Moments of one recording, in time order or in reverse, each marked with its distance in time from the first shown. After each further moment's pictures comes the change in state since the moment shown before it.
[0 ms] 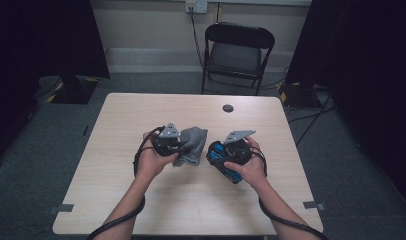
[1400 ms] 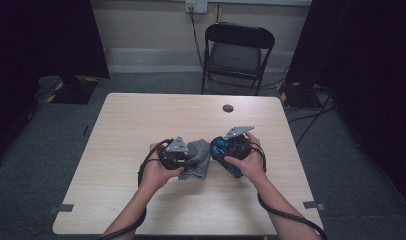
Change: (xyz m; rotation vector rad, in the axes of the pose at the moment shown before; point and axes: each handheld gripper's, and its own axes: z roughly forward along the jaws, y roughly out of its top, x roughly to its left) left arm -0.033 -0.017 0.007 0.018 -0.107 0.063; right arm -0.021 0.000 0.010 0.032 -0.072 0.013
